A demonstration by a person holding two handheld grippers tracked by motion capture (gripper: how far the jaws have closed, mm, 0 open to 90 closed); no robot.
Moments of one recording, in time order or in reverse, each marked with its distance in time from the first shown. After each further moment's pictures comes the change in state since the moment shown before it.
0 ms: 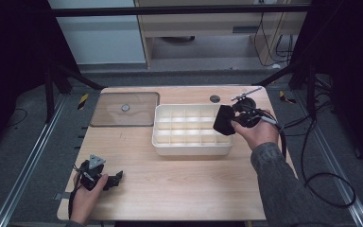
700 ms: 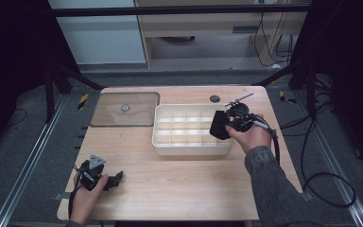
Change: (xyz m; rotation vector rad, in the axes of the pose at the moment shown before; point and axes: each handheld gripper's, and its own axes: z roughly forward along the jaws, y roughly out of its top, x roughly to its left) left arm 0.000 0.000 0.000 0.003 -0.006 0.006; right arm 0.009 -0.006 0.021 0.024 0.001 -0.015
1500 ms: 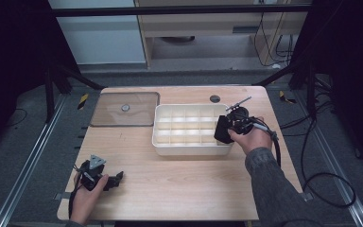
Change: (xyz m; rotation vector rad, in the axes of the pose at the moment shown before) left arm -0.001 0.000 0.000 0.000 -0.001 -0.001; right arm -0.007 -0.010 0.018 0.083 -0.051 -0.016
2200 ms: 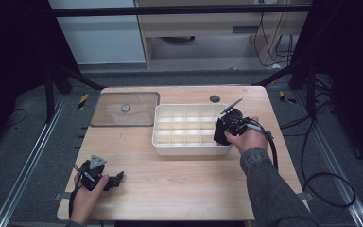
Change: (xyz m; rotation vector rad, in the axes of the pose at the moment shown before) left arm 0.000 0.000 0.000 0.000 -0.004 0.008; right arm 0.011 0.004 0.012 0.064 -0.059 -0.059
